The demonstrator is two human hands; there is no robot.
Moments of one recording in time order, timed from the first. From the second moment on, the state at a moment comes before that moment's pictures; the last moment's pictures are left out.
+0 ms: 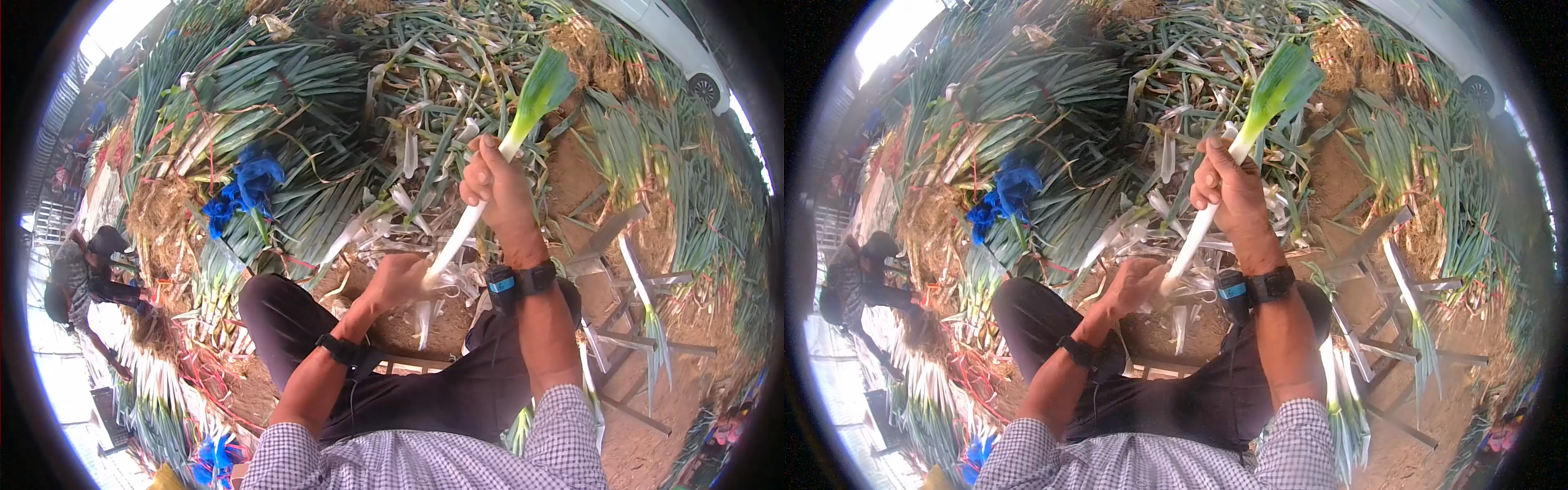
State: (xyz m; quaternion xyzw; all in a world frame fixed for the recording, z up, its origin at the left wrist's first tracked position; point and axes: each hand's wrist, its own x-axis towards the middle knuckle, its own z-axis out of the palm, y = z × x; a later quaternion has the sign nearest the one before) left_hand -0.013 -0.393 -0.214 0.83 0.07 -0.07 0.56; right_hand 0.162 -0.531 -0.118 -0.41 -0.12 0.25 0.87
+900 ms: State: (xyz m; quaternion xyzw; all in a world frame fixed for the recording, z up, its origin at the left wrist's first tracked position) left_hand -0.020 -0.404 -0.212 0.86 -0.08 -0.10 0.50; right_hand 0.161 -0.525 -0.124 -0.43 -0.05 0.25 0.86
